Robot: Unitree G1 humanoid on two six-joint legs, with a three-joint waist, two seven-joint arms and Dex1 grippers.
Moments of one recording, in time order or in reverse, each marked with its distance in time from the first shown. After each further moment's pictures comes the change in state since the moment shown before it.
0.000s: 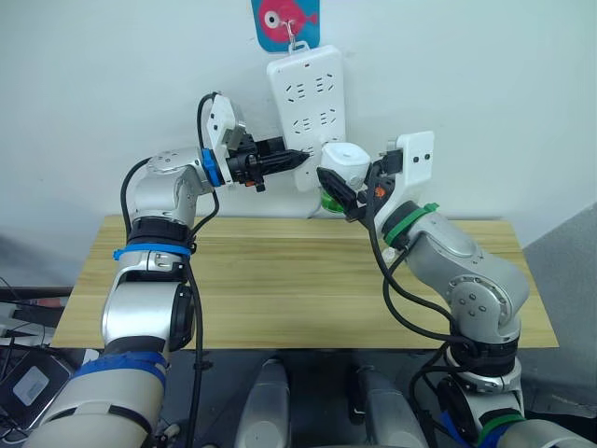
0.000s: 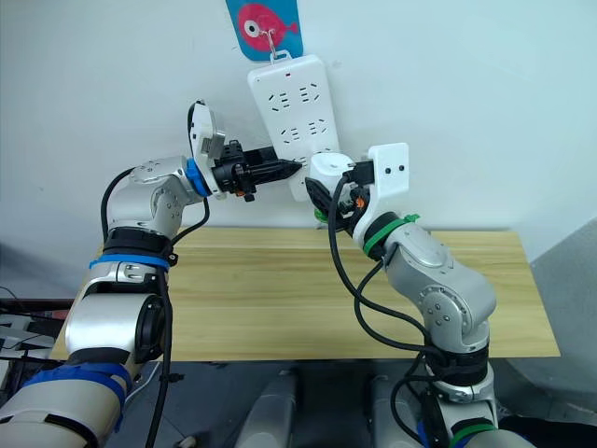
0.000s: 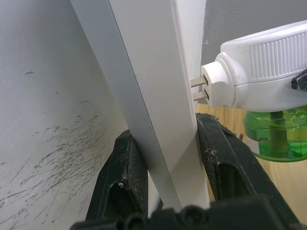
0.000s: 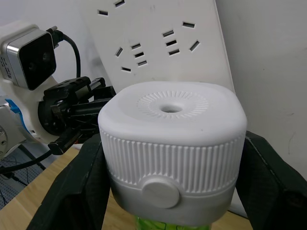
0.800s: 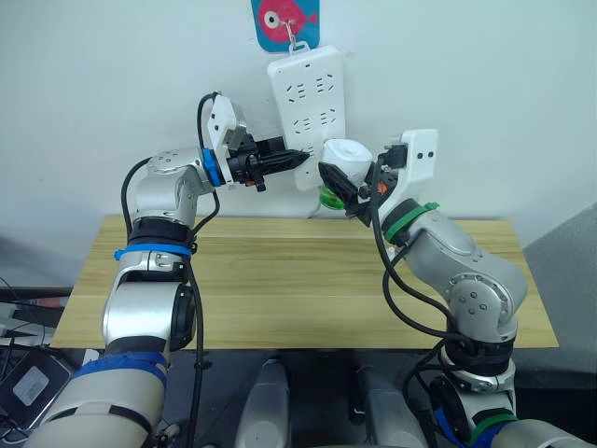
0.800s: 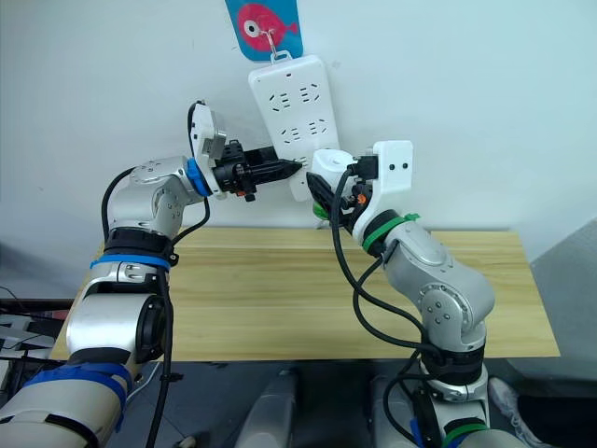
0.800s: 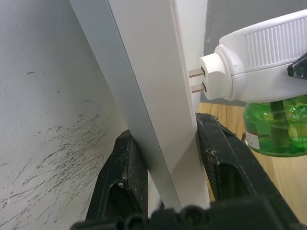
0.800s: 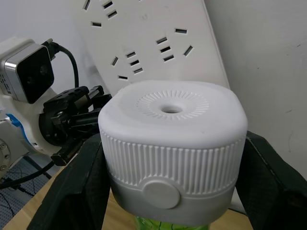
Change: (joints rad) left arm 0.000 -0.004 0.001 0.000 0.011 -0.003 0.003; right arm -0.007 0.038 -0.030 0.001 0.016 0.025 -0.020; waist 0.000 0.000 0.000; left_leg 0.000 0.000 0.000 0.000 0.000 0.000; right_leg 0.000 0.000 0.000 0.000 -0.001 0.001
